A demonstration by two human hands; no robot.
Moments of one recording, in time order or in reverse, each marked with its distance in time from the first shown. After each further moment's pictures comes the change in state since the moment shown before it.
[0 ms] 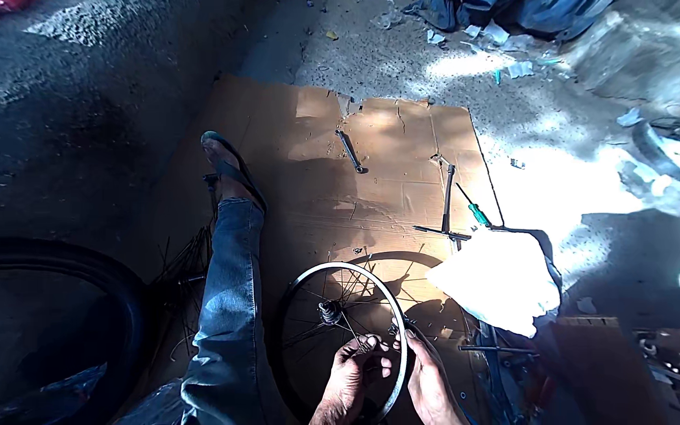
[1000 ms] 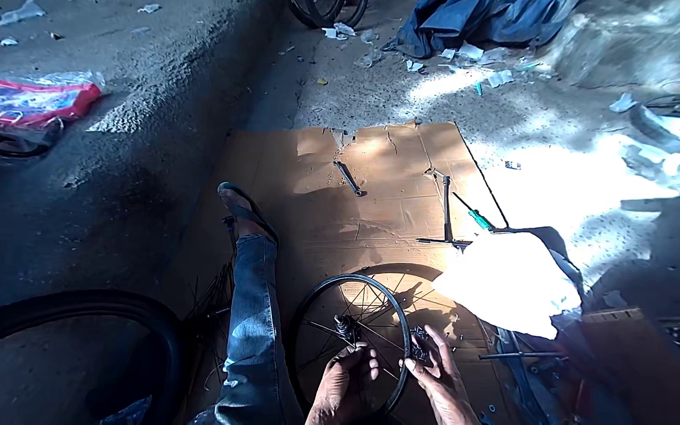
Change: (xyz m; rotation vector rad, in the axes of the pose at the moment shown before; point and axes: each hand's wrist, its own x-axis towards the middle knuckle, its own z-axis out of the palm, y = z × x) left_hand -0.003 0.044 -0.017 -0.049 0.146 -0.049; right_hand -0.006 0.016 -0.025 -0.093 -0.105 -0.102
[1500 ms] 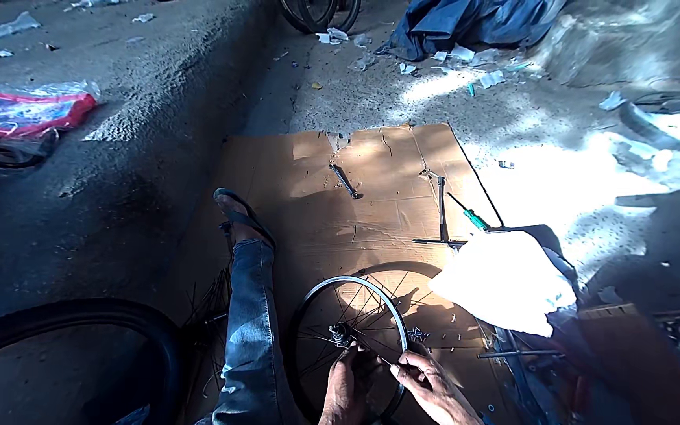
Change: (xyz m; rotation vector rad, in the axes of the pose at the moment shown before) left_hand -0.004 -0.006 0.029 0.027 0.228 0.034; right_hand 0.014 -0.017 -0.002 -0.729 -0.282 -0.112
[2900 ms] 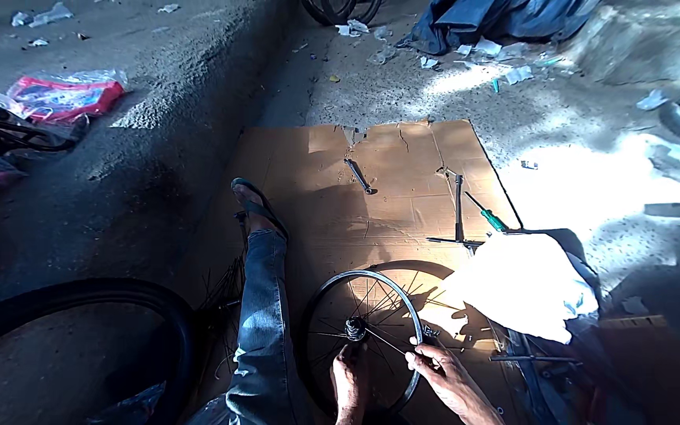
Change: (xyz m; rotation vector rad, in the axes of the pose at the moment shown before) left_hand 0.033 -0.023 -0.037 1.010 0.261 0.605; right_hand 0.009 0.006 -0.008 0.020 0.031 0.079
